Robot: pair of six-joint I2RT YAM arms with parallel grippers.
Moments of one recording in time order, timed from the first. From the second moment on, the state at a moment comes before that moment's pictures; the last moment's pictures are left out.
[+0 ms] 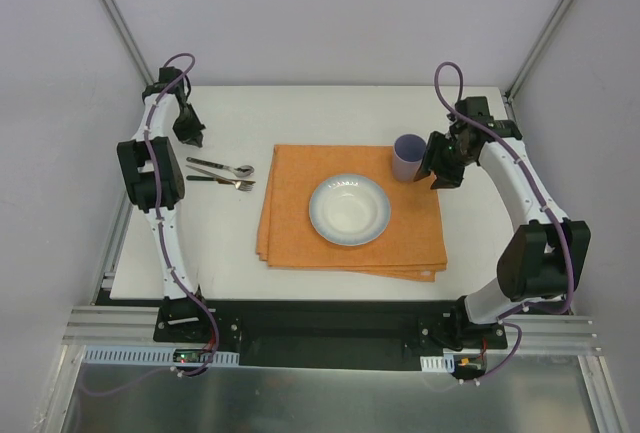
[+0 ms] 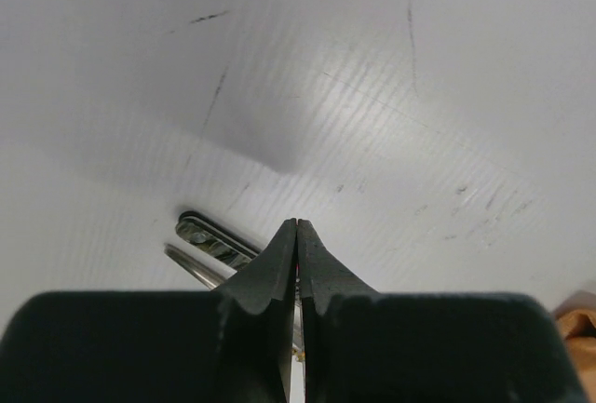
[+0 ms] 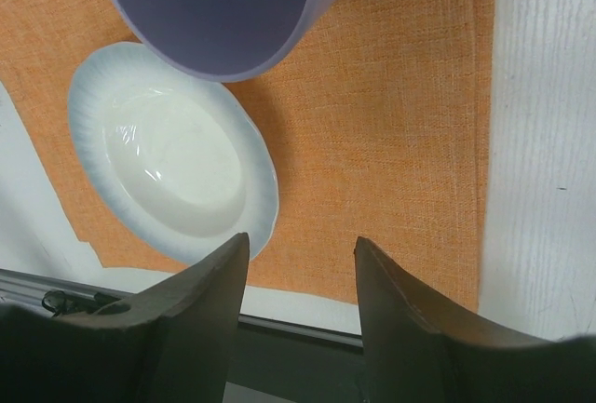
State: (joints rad) left arm 0.17 2.35 2.09 -0.93 0.06 -0.35; right arm 0.11 1.55 1.38 -1.01 -0.22 0.41
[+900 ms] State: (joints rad) left arm 0.24 2.33 2.00 -0.93 0.00 -0.30; right arm 0.18 1.58 1.40 -1.02 -0.21 0.42
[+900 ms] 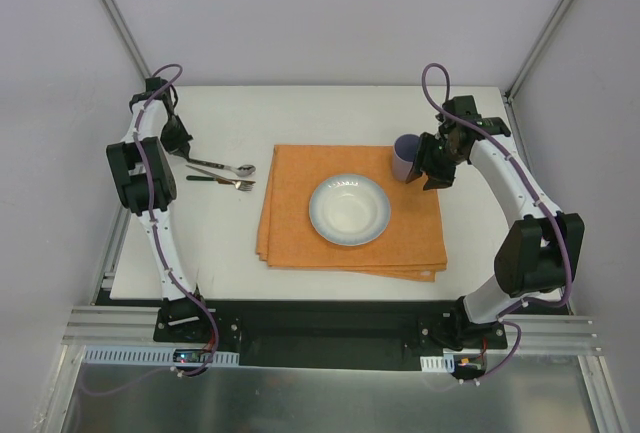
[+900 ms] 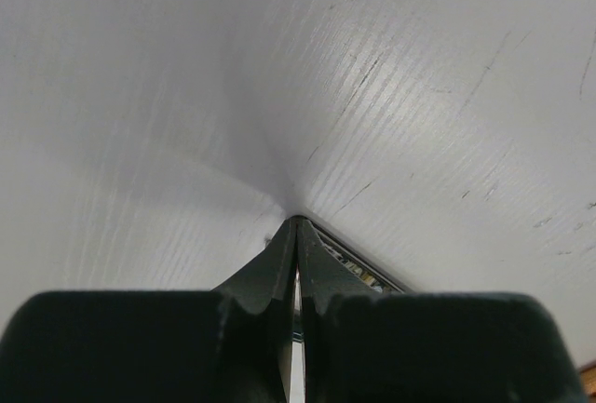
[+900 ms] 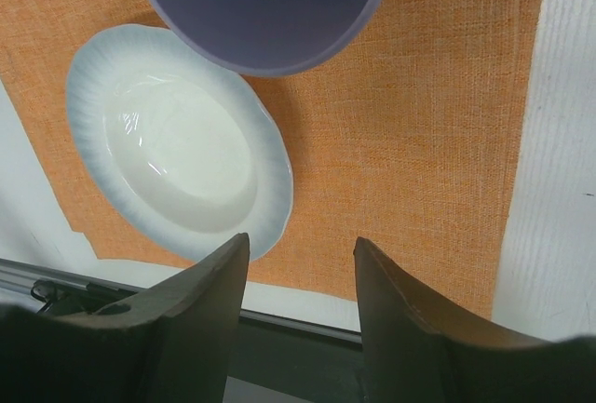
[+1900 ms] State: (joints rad) left arm 0.24 2.13 1.66 -0.94 0.03 -0.34; right arm 0.18 1.55 1.38 -1.00 -0.20 0.43
